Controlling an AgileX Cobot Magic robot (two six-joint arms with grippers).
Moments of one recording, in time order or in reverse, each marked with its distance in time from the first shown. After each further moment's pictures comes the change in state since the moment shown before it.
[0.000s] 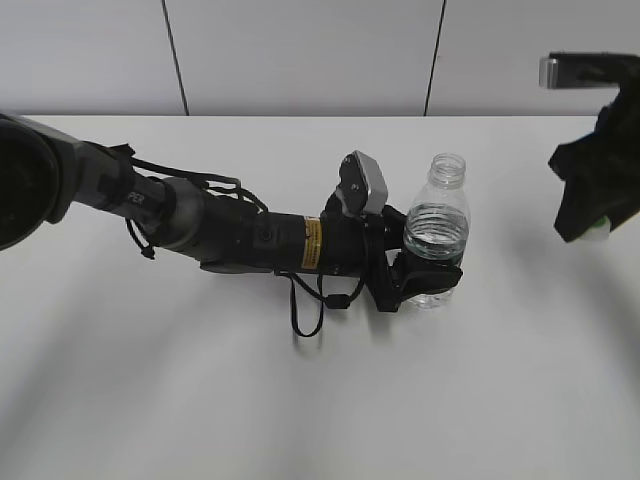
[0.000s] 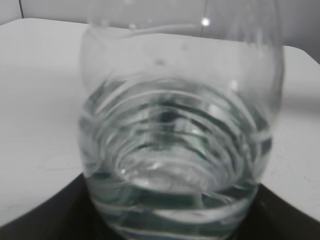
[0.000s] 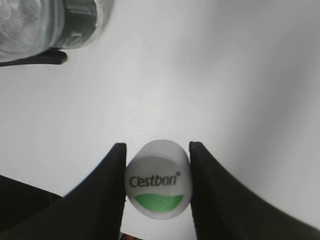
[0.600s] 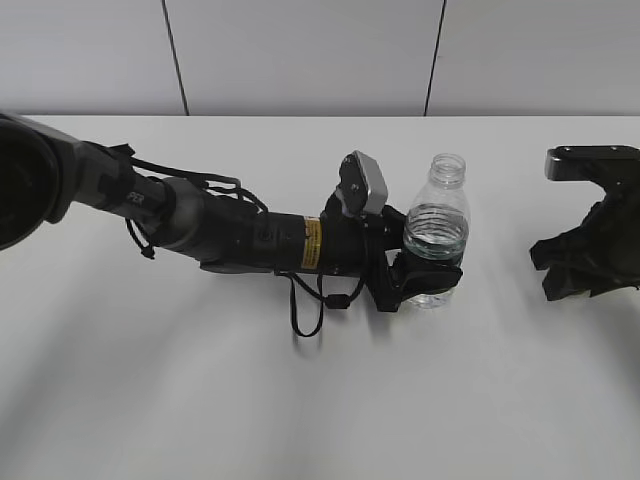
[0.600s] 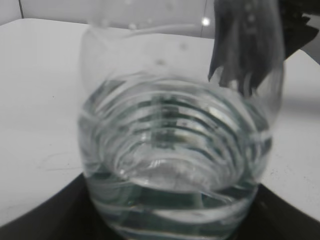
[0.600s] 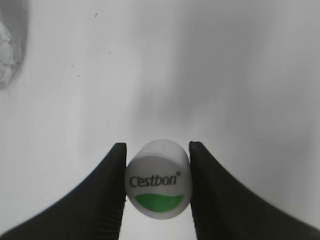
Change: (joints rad) left arm 0.001 0.000 0.000 0.000 -0.001 0.000; right arm -0.015 0.000 0.418 -0.006 -0.626 0.096
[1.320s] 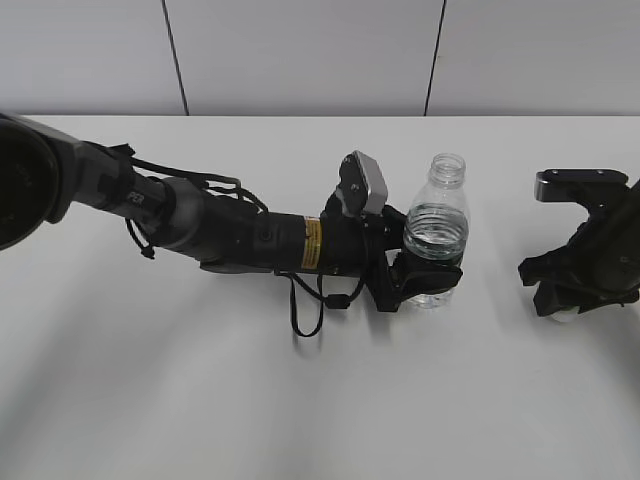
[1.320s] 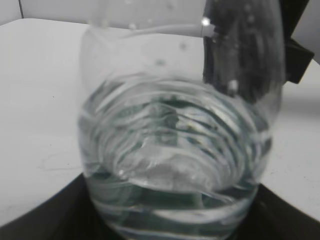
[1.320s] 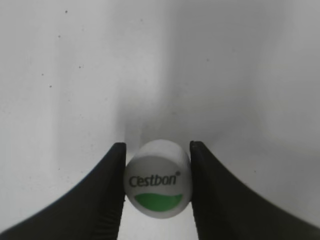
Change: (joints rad) left arm 0.000 0.000 0.000 0.000 -0.001 0.000; right arm 0.000 0.096 0.011 0.001 -0.084 0.023
